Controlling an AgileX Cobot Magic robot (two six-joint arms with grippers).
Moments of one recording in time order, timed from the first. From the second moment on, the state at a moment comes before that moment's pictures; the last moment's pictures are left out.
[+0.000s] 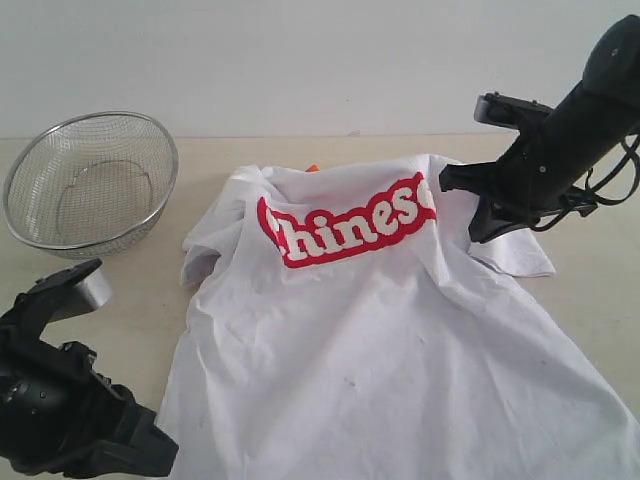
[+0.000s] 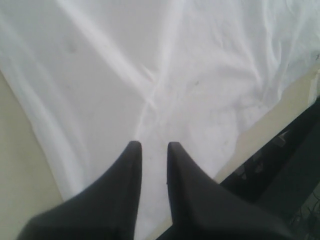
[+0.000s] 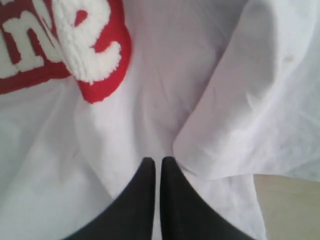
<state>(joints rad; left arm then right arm) -0.36 1.32 -0.47 -0.93 0.71 0.62 -0.02 1.94 -1.32 0.44 0.77 -0.23</state>
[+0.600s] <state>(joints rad) -0.36 1.32 -0.47 -0.93 0.72 0.62 -0.05 2.09 -1.36 0.28 0.59 -0.11</state>
